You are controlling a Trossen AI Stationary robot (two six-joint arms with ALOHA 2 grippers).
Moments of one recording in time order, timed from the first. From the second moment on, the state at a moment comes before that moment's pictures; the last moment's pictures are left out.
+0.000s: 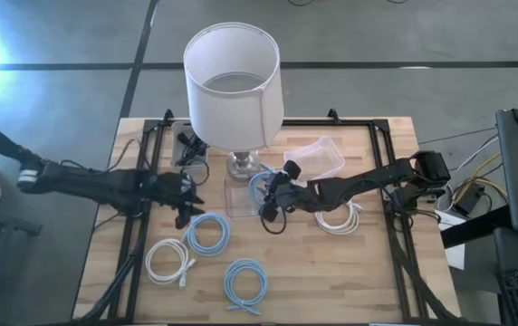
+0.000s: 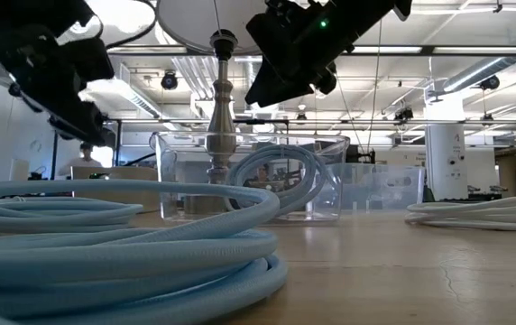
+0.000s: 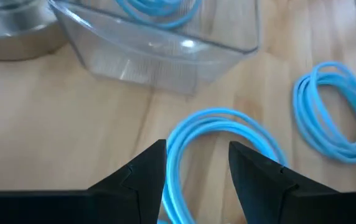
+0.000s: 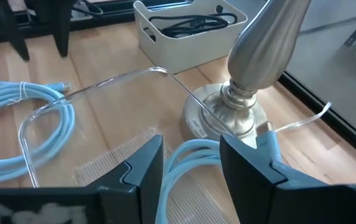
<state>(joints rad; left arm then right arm) -0.02 0.72 0.42 -0.43 0.05 -0.37 0.13 1.72 1.15 -0.08 0.60 0.31</state>
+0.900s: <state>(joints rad) -0.09 1.15 0.34 -0.24 -0.02 -0.42 0.13 1.72 1.15 -0.08 0.60 0.31</state>
